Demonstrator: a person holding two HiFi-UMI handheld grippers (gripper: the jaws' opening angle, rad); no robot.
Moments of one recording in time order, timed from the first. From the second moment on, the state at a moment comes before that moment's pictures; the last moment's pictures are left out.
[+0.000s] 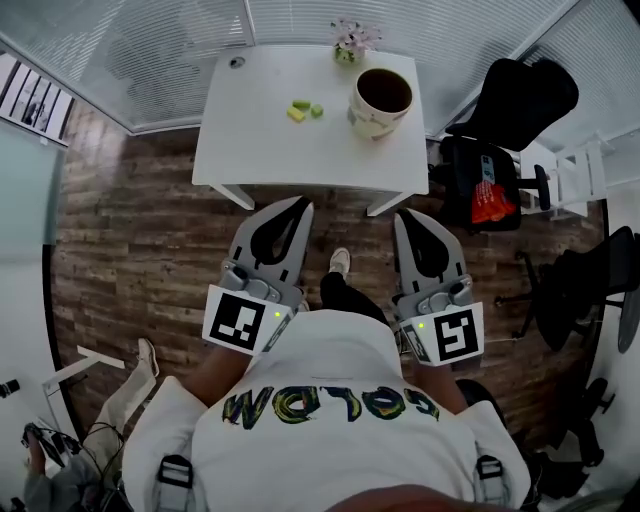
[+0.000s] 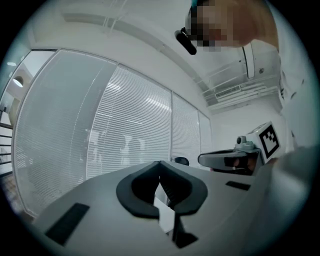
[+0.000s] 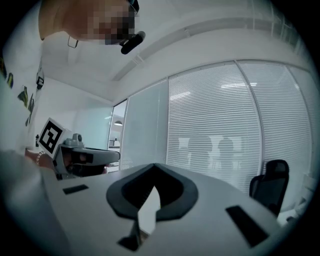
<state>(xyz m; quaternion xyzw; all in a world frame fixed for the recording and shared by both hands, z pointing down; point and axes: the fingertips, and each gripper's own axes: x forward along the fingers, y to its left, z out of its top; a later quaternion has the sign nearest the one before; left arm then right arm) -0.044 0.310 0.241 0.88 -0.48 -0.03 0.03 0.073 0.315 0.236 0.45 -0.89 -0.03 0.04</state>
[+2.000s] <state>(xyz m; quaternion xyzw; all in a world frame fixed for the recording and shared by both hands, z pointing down) -0.107 -0.019 0.238 0.88 -0.48 -0.04 0.03 0.004 -0.018 0.229 0.44 -0.89 -0.04 0.05</state>
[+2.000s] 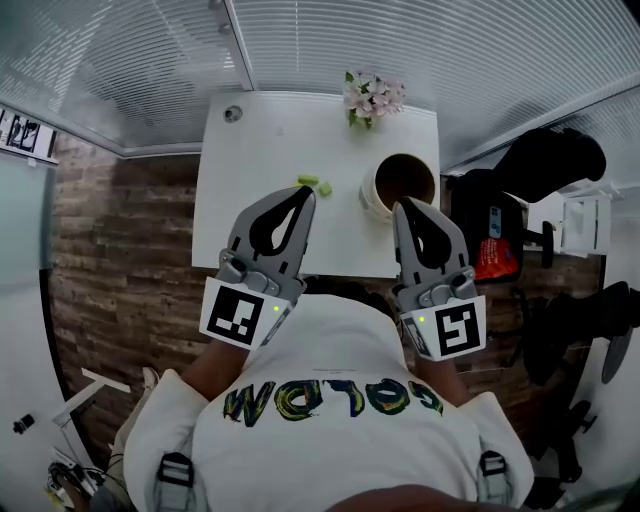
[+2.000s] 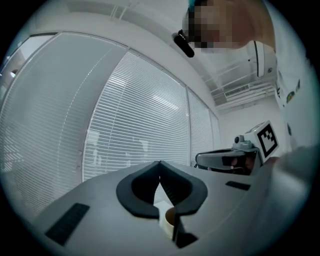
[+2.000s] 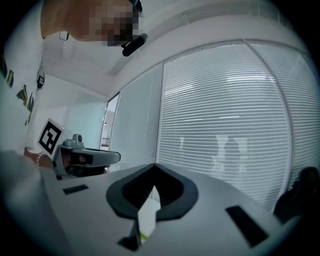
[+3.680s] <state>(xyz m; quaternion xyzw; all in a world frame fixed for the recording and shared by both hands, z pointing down) -0.112 -0.102 0.377 0.91 -0.40 0.06 0.06 -0.005 -0.071 0.273 0.47 -0.88 -0.01 0.08</state>
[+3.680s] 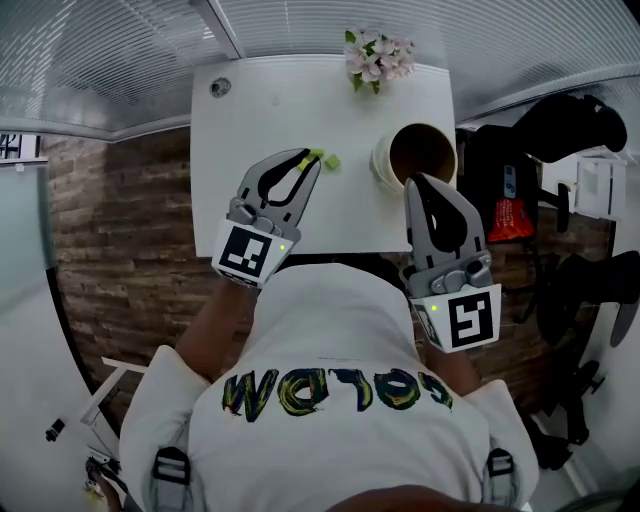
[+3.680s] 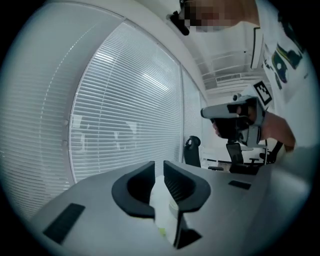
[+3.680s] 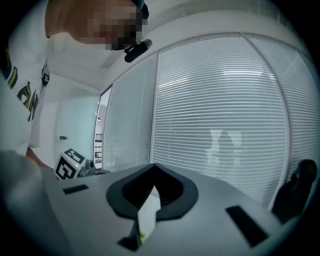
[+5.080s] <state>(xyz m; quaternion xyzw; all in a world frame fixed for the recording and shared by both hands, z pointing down) -0.106 -0.162 0.729 0.88 -0.24 0.39 0.10 0.017 -0.101 0.317 0.49 -0.86 0.03 0.11</state>
